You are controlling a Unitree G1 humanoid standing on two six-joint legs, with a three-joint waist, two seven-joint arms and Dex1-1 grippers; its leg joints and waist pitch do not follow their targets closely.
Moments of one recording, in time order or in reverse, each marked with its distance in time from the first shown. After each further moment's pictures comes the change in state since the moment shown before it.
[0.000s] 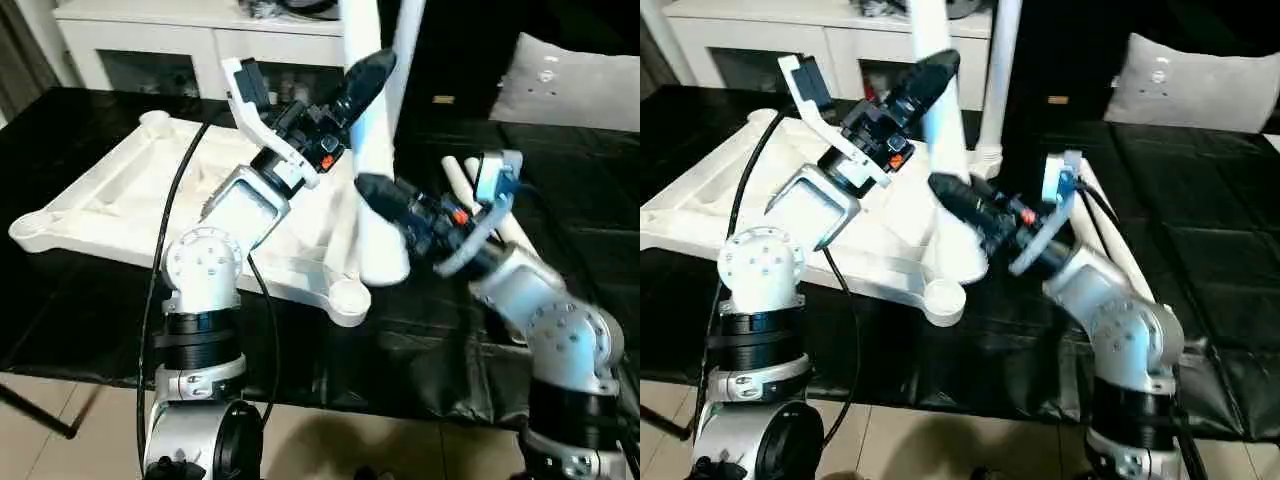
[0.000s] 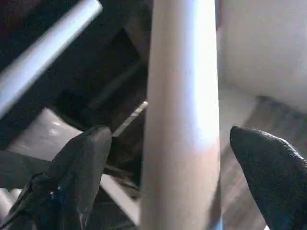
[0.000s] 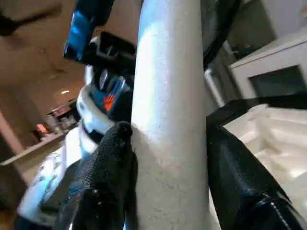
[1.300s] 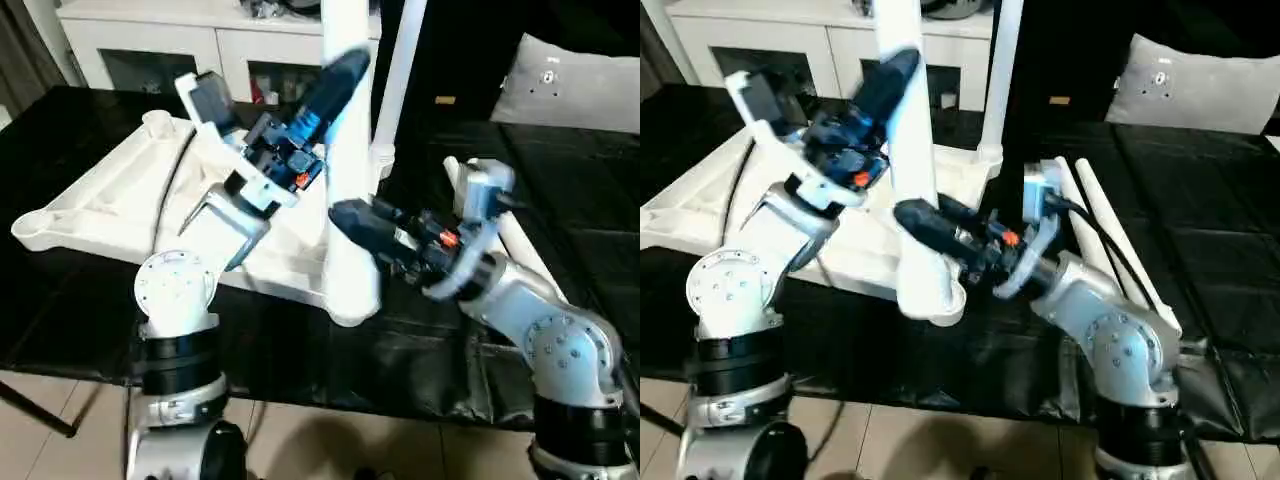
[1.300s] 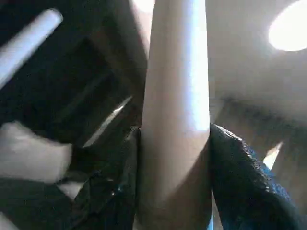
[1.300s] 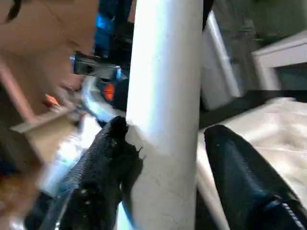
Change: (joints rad) left arm 0.100 0.112 -0.059 -0.081 -0.061 -0.034 -0.131; right arm 0.018 -0.108 0.133 -0.053 -0.023 -0.083 -0.029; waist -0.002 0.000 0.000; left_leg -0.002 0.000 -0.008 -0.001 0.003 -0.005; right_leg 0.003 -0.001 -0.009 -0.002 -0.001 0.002
